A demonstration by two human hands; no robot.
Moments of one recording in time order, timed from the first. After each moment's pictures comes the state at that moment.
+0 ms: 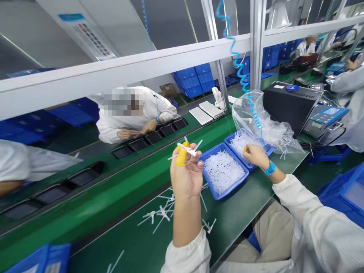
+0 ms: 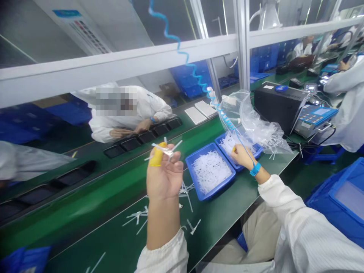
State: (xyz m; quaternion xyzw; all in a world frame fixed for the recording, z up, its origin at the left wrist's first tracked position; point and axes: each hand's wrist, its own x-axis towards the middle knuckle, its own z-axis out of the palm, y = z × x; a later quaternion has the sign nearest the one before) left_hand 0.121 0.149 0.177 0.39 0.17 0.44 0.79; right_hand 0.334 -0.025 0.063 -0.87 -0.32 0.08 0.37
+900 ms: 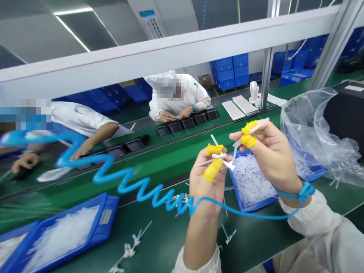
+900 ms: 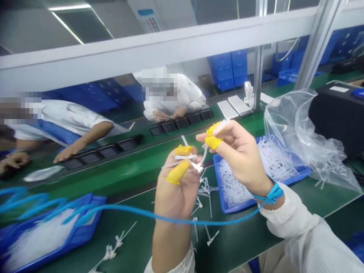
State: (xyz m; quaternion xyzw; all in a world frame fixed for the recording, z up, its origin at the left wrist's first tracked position) left_hand 0.087 0.140 0.210 0.44 0.11 0.47 0.75; right_hand 0.220 0.059 0.225 -0.36 -0.43 0.22 0.80
